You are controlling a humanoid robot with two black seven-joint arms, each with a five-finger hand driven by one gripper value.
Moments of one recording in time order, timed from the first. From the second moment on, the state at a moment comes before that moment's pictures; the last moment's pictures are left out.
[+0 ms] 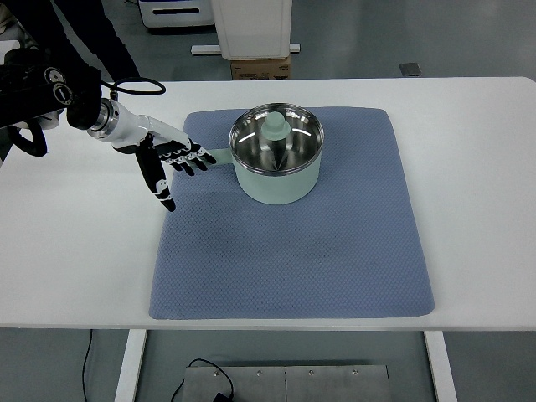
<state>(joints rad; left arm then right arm) -1.59 0.50 0.44 -0.98 0.52 -0.61 0.03 0.03 0.00 0.70 0.17 0.11 -0.09 -0.05</state>
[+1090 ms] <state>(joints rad) -1.50 0.52 0.19 -0.63 0.18 -0.61 0.02 0.03 0.00 0.70 0.17 0.11 -0.09 -0.05</state>
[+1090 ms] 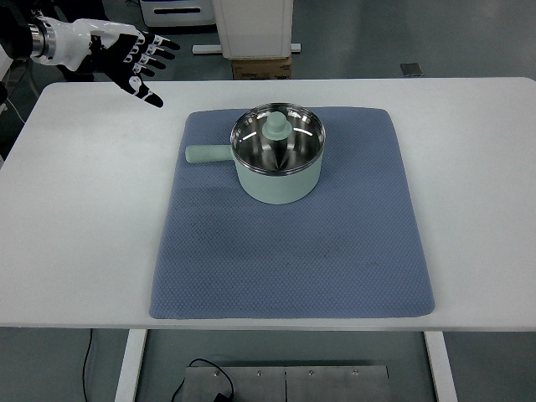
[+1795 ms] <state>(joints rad) -0.99 0.40 -0.45 -0.42 -0.31 -0.57 -0.04 0.03 0.00 0.70 0.17 0.11 -0.09 -0.05</state>
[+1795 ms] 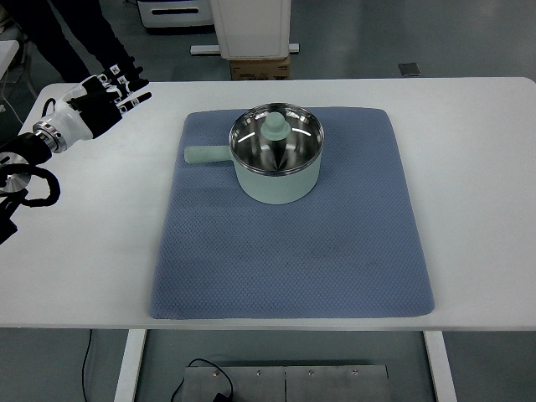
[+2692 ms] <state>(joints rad) -0.93 0.34 -0.67 -0.40 -0.32 -0.56 -0.08 0.01 0.00 0.70 0.17 0.11 -0.09 -0.06</state>
